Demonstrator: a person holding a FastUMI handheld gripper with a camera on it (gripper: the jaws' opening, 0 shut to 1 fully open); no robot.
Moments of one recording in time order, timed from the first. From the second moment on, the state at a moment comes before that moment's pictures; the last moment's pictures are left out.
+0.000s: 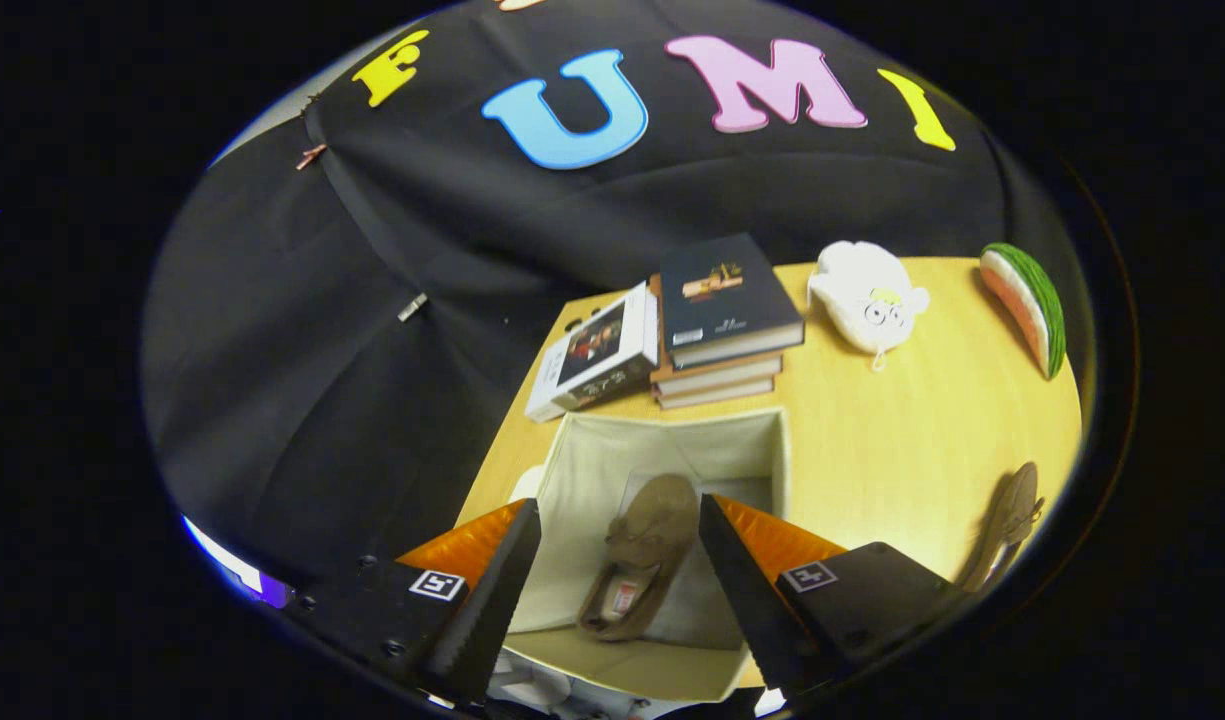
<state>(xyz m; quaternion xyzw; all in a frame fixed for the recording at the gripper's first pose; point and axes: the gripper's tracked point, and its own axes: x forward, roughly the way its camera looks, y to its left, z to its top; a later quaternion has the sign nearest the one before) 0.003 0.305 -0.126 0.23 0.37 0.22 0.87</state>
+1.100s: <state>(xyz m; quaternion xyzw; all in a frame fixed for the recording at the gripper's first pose) -0.094 -0.046 -0.221 0.18 0.39 0.06 0.90</state>
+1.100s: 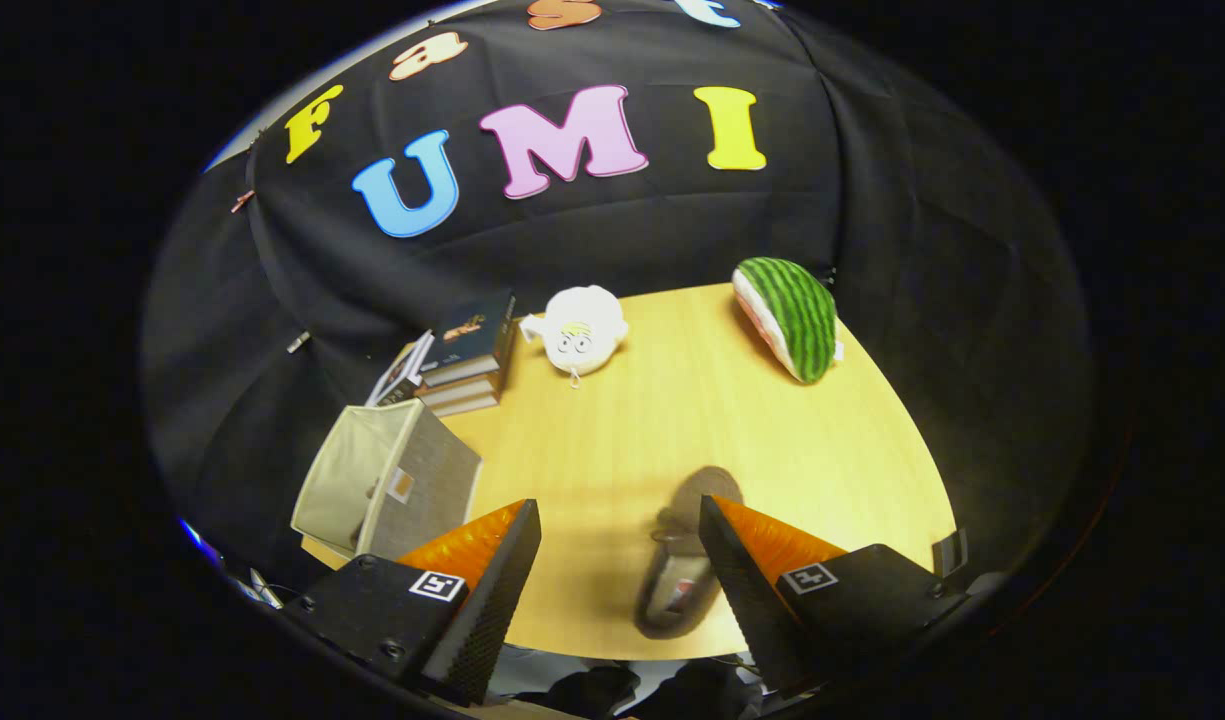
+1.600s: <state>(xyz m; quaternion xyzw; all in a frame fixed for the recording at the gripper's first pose) -0.144 -0.070 -0.343 0.17 0.48 0.03 0.86</state>
